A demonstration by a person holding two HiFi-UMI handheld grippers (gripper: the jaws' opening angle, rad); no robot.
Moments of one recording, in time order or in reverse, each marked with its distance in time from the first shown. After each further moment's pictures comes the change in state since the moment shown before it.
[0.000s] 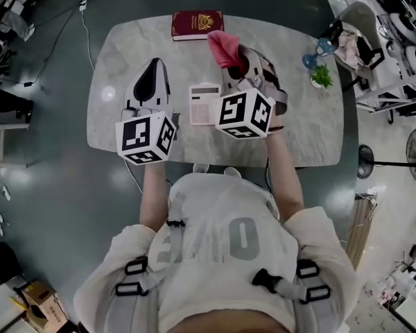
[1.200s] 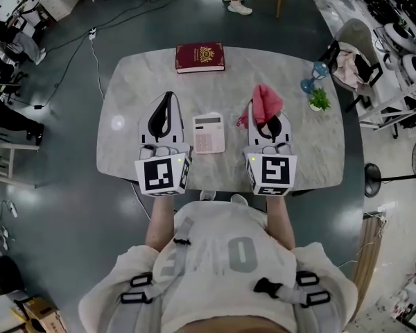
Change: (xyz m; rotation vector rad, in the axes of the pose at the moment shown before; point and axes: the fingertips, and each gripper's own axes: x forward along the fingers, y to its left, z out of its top) left arm -0.010 -0.045 0.040 0.181 -0.134 -0.024; right arm -0.090 -0.041 -0.032 0.645 -0.190 -0.147
